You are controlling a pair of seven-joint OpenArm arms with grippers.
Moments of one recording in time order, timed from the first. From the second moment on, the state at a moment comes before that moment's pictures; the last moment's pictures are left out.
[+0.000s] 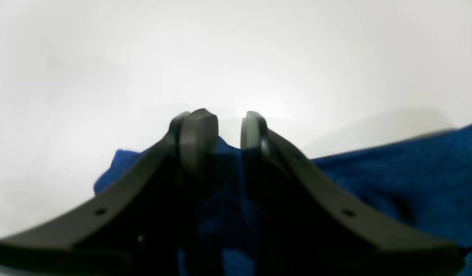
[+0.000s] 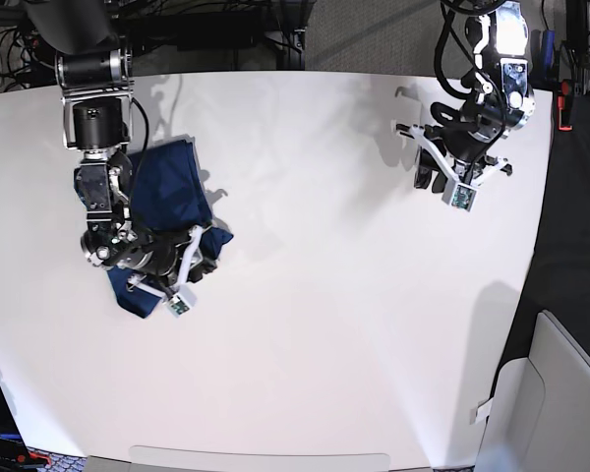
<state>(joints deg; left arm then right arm) 17.2 -12.8 -8.6 108.5 -15.2 -19.0 46.1 22.7 14.3 -5.3 61.6 8.8 39.1 -36.6</state>
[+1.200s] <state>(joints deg) 18.2 -12.5 -8.2 111.8 -15.4 -19.0 46.0 -18.8 16.1 16.1 115.9 17.6 39.1 -54.3</state>
